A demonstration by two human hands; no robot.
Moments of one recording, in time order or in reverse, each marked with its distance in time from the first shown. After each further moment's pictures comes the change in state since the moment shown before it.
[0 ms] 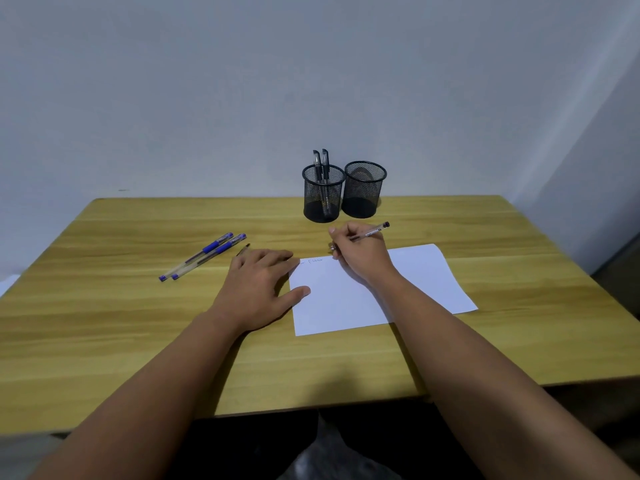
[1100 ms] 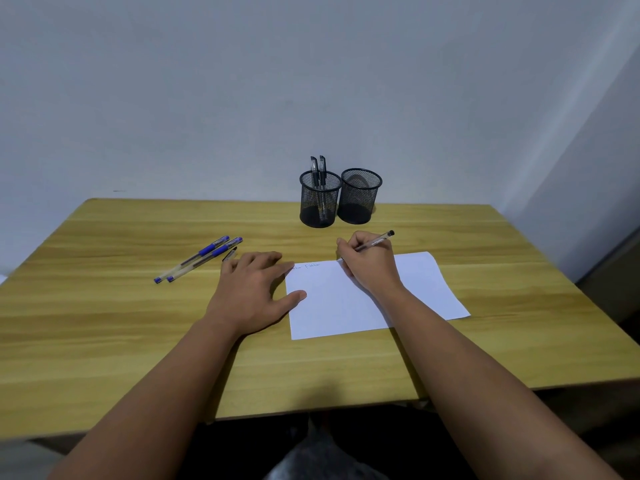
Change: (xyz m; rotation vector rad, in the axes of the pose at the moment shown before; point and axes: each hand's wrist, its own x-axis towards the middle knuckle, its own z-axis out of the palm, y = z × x) left_hand -0.004 -0.001 0.002 -0.002 0.066 -0.060; right_hand -0.019 -0.006 -0.014 -0.080 0.122 -0.002
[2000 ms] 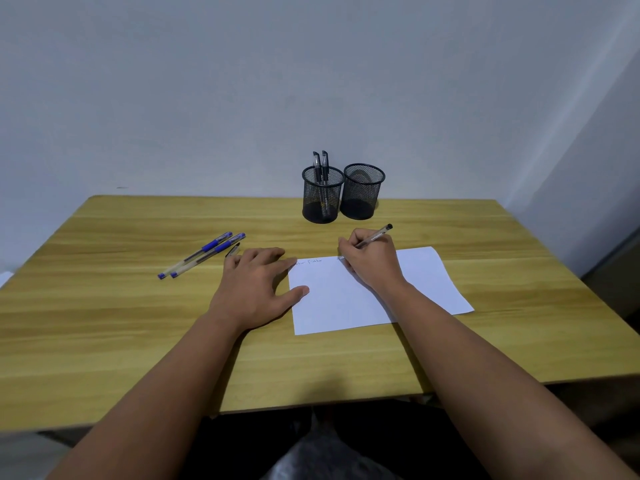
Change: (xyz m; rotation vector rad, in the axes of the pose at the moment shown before) left_hand 0.000 0.001 0.001 -0.018 0.006 -0.010; right_hand 0.000 0.002 -0.002 -0.111 -0.008 -0.070
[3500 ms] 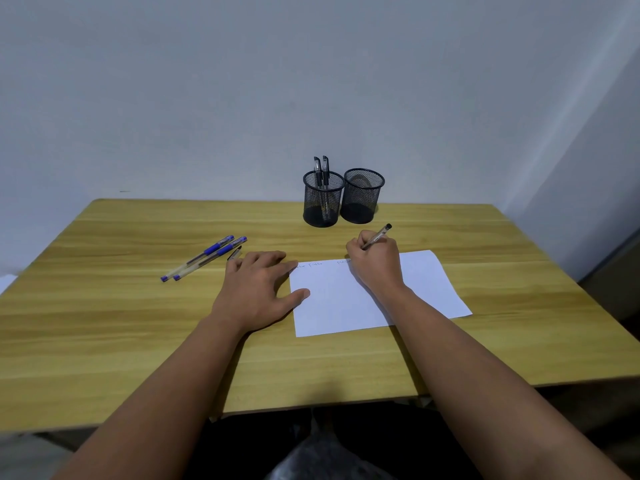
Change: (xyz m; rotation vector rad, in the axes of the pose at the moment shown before) left_hand -0.001 0.000 -0.002 0.005 -0.014 0.000; right_hand -0.006 -0.012 -0.003 -0.223 0.134 -0.077
